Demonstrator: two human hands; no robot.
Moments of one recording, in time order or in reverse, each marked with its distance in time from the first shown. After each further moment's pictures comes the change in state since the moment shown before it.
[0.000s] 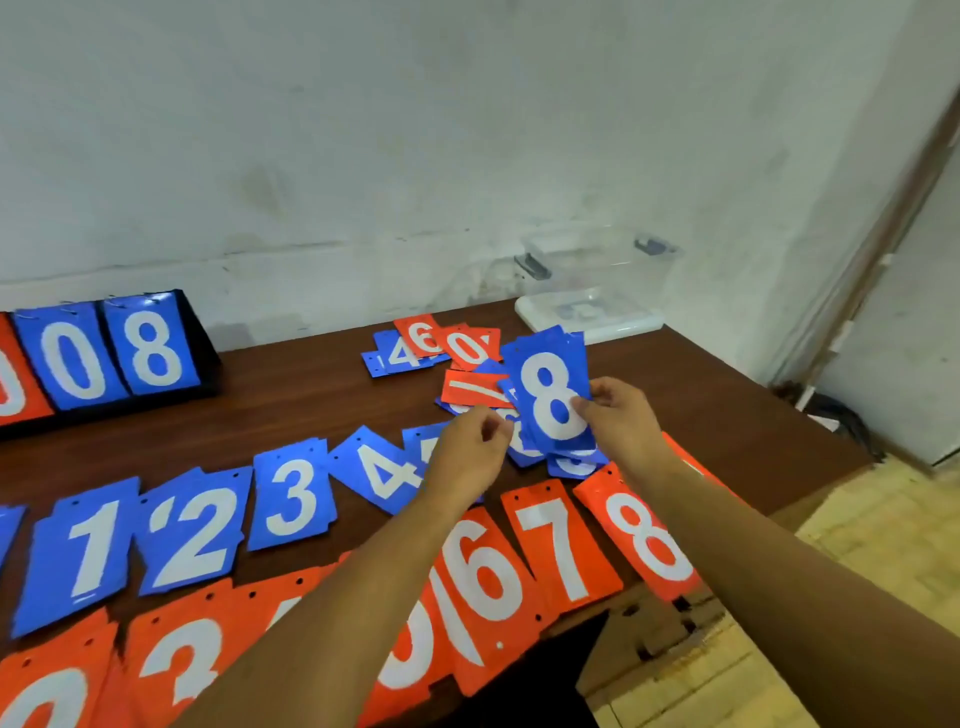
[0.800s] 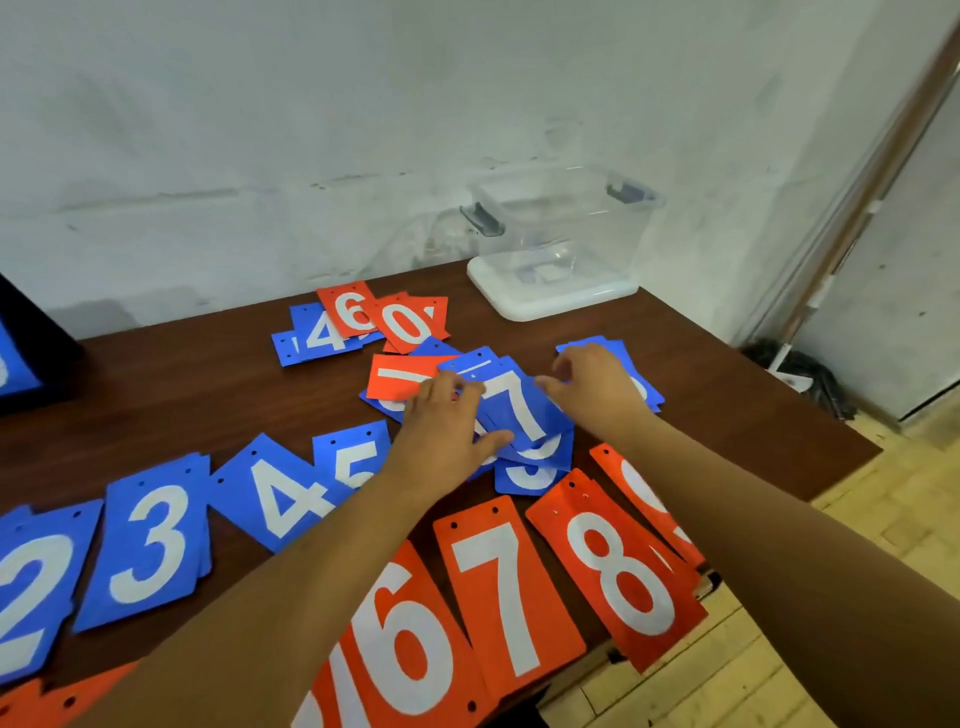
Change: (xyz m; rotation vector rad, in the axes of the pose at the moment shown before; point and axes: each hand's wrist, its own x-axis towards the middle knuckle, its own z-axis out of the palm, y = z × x) left_hand 0.085 -0.024 0.073 0.623 -0.144 0.253; right_hand 0.116 0.060 -0.030 -0.811 -0.058 -0.189
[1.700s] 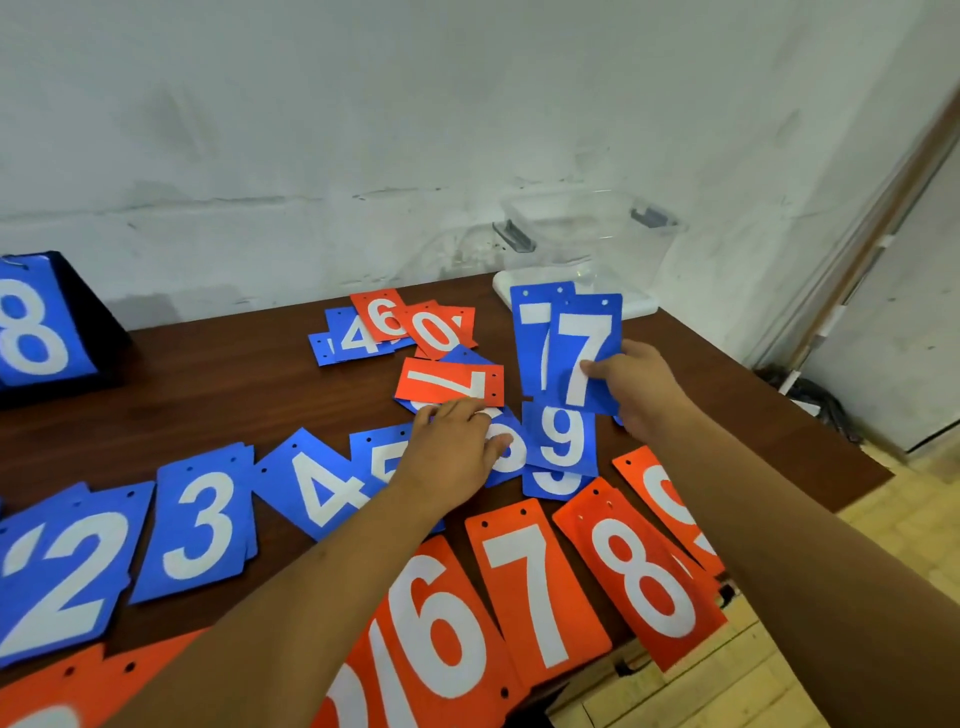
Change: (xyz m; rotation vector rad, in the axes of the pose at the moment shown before) left_hand -0.024 -0.019 -0.008 0.085 -0.013 0.032; right_hand -0.006 -0.023 -0.022 1.030 -0.040 0.389
